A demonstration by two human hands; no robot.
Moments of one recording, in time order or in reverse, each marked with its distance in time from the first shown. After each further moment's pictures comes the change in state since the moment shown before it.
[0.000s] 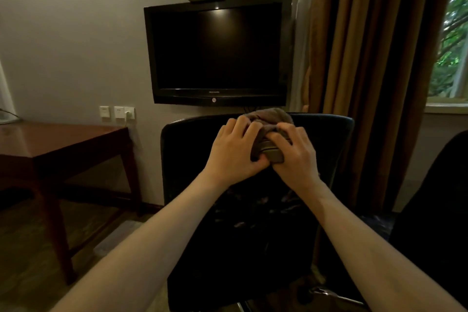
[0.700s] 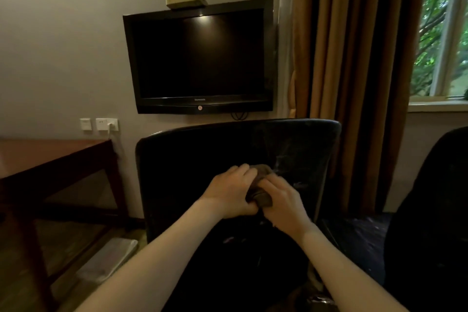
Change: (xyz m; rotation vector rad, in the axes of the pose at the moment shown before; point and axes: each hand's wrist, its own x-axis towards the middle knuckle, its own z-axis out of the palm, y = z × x) left_hand -0.008 0.012 0.042 -0.041 -0.697 -0.036; right_hand -0.076 0.013 0.024 0.251 -0.390 0.253
